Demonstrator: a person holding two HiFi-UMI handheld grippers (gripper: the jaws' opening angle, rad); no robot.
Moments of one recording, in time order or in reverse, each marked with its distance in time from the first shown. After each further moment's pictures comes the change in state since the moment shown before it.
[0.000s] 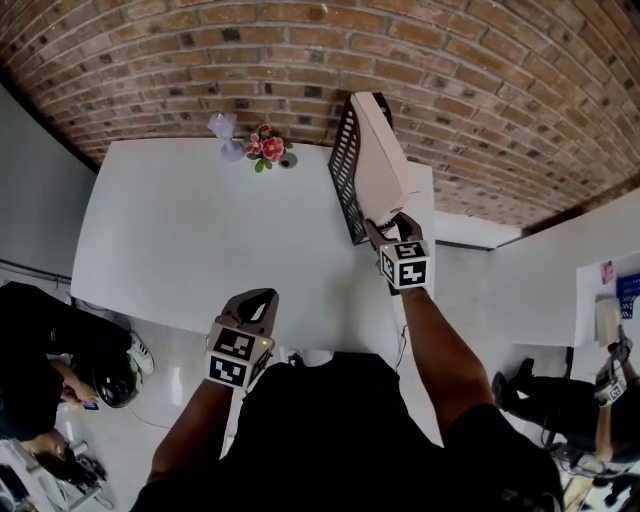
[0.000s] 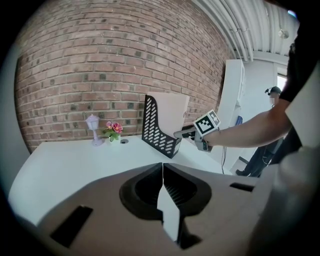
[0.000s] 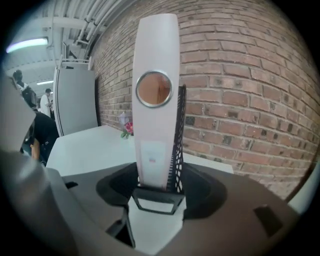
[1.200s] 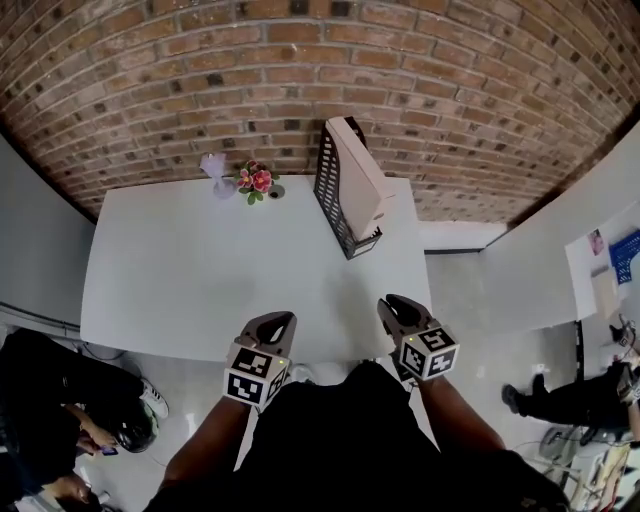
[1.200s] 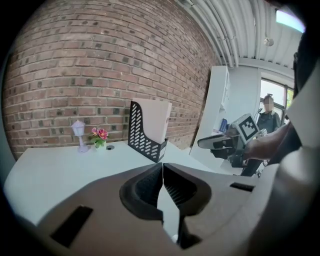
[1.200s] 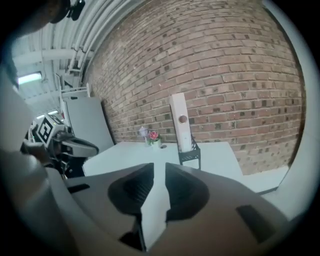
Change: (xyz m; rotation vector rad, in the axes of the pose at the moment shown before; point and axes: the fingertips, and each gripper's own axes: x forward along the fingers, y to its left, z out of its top) left arm -0.017 -0.033 0.006 0.048 -0.046 -0.148; right arm -0.183 0.095 -0.026 0.258 -0.058 0.087
